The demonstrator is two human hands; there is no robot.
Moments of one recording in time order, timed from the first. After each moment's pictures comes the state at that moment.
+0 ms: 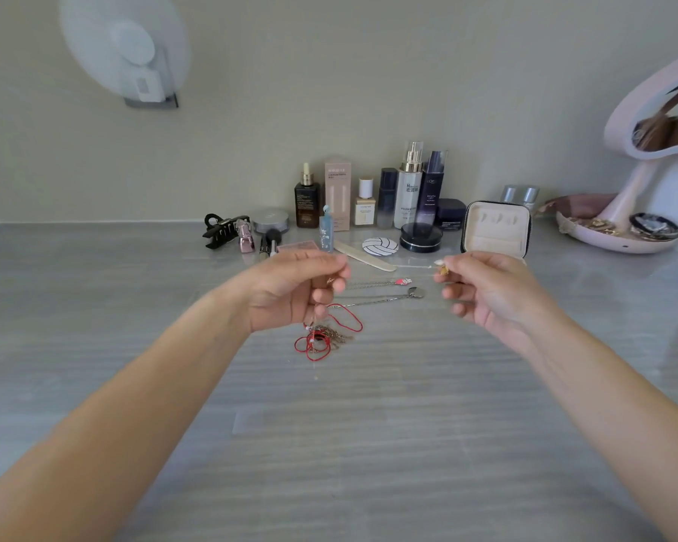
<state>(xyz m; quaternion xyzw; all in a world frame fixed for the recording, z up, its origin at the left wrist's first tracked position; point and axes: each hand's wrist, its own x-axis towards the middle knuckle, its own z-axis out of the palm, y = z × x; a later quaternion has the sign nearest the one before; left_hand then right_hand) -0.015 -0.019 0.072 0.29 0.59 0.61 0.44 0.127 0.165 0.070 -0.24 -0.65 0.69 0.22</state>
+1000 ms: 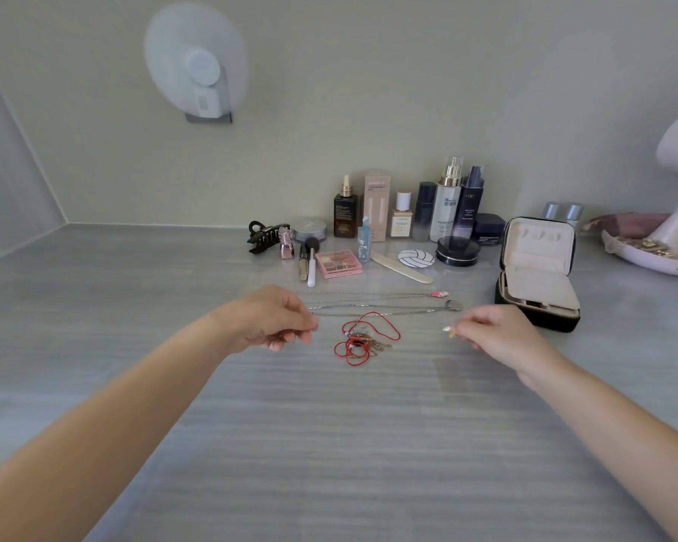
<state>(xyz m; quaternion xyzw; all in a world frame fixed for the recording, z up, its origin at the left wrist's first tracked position) -0.045 -0.080 0.043 0.21 0.82 0.45 0.30 0.111 0.164 0.022 -0.26 -0.83 0.46 0.15</state>
